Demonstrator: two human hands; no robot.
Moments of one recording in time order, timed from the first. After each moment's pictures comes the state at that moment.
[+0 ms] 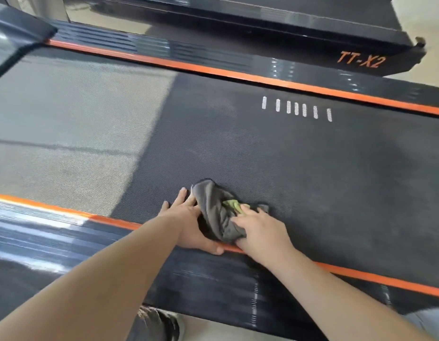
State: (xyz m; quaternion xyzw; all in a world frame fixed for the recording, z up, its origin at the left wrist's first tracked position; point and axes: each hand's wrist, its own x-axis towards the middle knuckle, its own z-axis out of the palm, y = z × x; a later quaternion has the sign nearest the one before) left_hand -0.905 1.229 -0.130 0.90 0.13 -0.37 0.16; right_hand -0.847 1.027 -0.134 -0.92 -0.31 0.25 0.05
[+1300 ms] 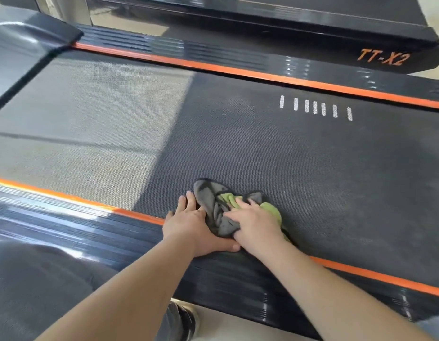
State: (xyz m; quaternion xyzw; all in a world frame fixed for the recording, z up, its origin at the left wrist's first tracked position) left_hand -0.941 1.222 -0.126 0.91 0.25 -0.29 0.14; right_hand -0.860 1.075 -0.122 -0.90 -0.35 0.25 0.08
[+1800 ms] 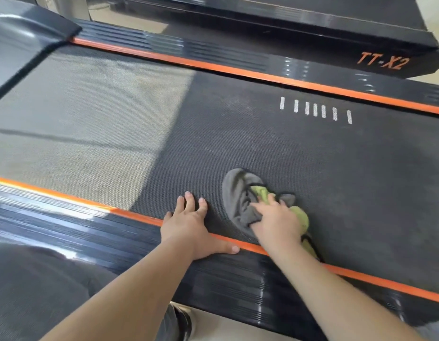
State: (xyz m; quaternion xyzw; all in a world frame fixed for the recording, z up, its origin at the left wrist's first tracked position) left_hand -0.941 1.220 -0.131 0.91 0.26 -0.30 0.13; right_hand -0.843 1.055 -0.138 -0.96 -0.19 0.20 0.06
